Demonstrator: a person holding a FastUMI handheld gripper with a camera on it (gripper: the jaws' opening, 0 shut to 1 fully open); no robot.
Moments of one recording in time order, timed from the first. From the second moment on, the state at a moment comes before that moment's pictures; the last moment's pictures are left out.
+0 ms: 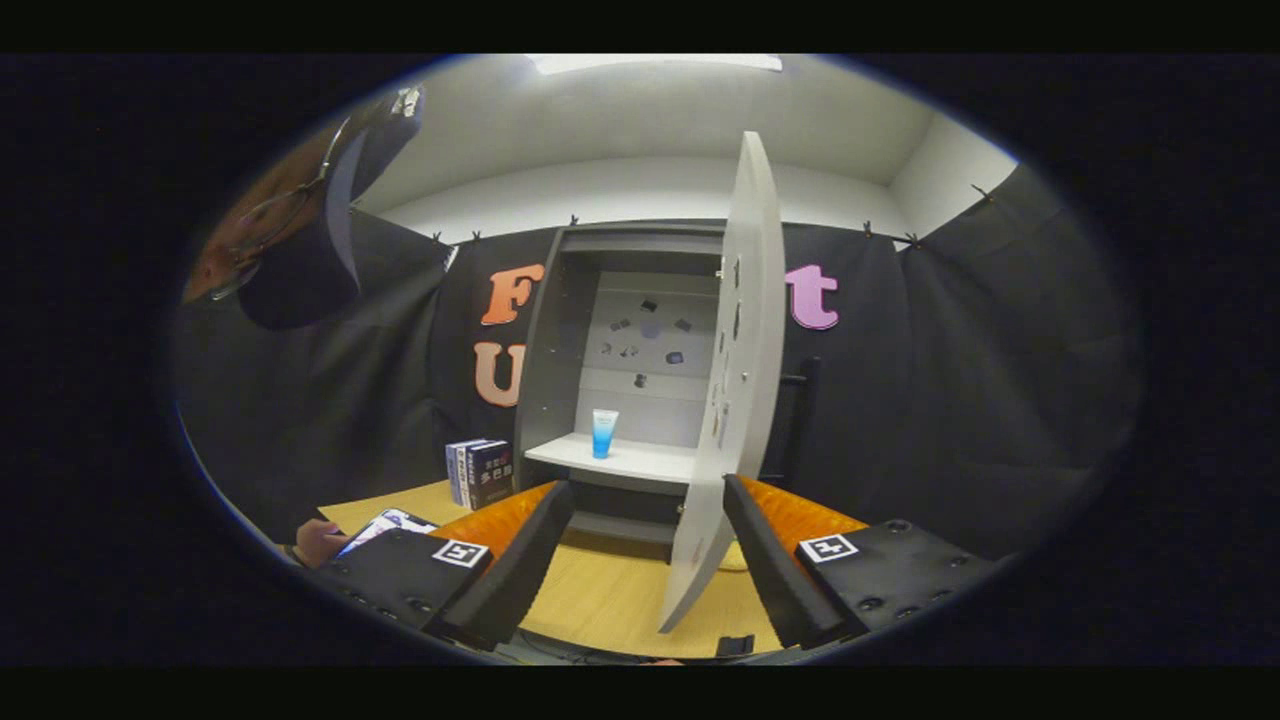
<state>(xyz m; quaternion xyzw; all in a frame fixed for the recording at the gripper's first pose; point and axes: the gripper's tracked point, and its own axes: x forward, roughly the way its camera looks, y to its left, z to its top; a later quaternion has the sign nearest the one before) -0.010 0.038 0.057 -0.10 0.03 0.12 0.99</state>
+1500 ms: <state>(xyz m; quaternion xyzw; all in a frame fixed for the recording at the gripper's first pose) 0.165 -0.111 0.080 -0.05 0.02 -0.03 1.00</state>
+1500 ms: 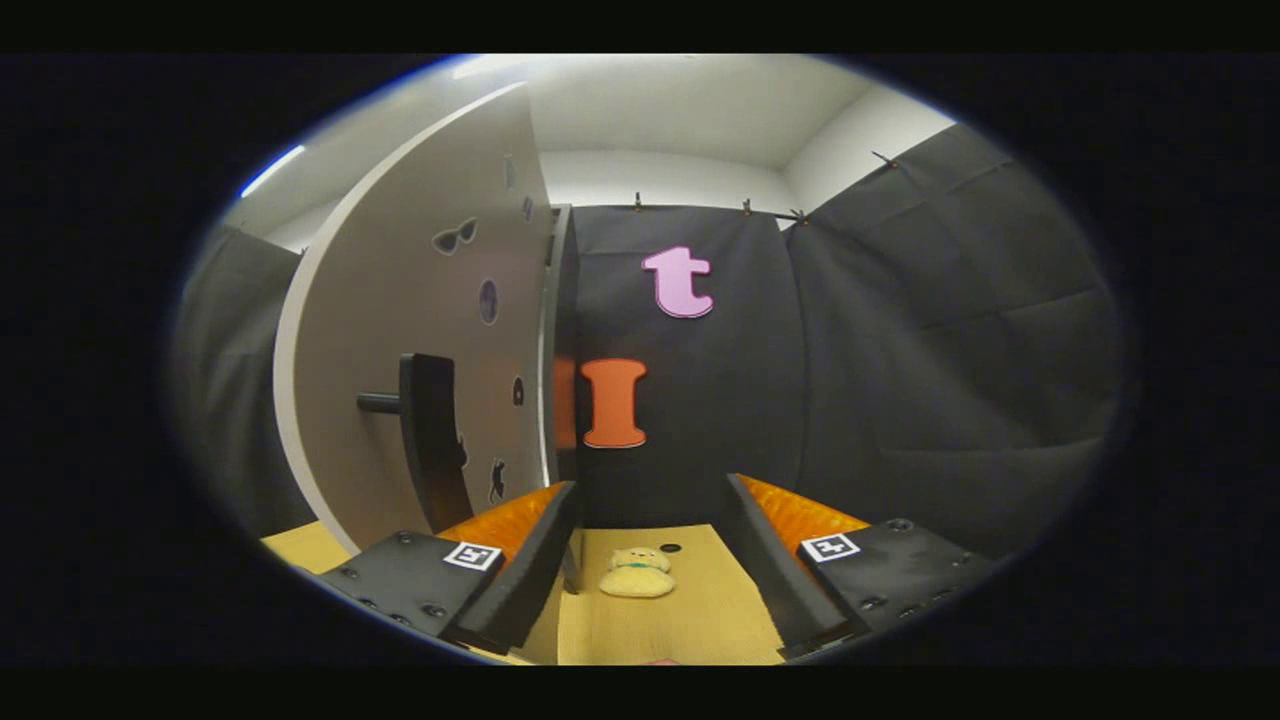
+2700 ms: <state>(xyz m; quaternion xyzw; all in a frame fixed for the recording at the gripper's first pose) 0.234 0.186 0.018 -0.04 0.03 0.02 1.00</state>
